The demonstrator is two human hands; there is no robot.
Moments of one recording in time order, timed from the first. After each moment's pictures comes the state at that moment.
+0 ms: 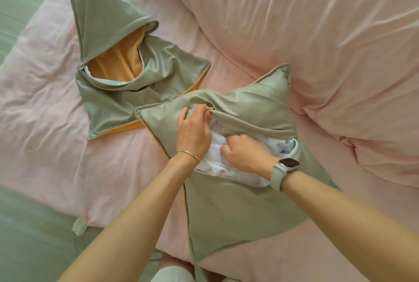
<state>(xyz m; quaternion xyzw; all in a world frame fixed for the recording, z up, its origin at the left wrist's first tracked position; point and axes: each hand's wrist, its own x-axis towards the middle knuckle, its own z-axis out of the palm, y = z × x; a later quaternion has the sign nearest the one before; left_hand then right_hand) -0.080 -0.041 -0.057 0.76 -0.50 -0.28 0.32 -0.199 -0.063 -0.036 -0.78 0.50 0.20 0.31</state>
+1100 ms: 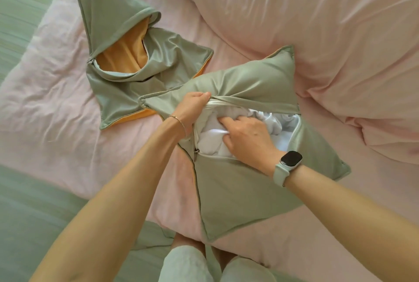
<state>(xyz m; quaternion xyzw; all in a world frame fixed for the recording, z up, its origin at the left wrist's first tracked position) -0.055 -0.052 -0.034 0.70 -0.24 -0.59 0.31 -0.203 -0.034 -0.035 -0.89 0.43 -0.03 0.15</state>
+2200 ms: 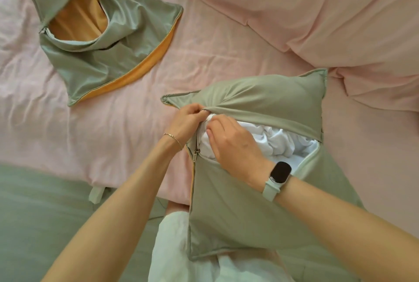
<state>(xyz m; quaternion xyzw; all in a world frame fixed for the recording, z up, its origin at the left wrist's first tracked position) -0.110 0.031 -0.074 0.67 -0.32 -0.61 0.26 -0.242 0.057 -0.051 -0.86 0.45 -0.15 0.18</state>
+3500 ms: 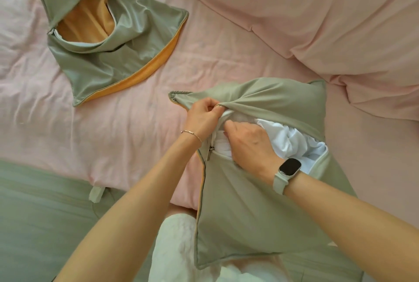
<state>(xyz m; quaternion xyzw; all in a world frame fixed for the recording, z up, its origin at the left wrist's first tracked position) -0.137 0.013 -0.062 0.72 -0.33 -0.56 0.26 -0.265 0.041 -0.058 -0.88 0.46 -0.05 0.10</state>
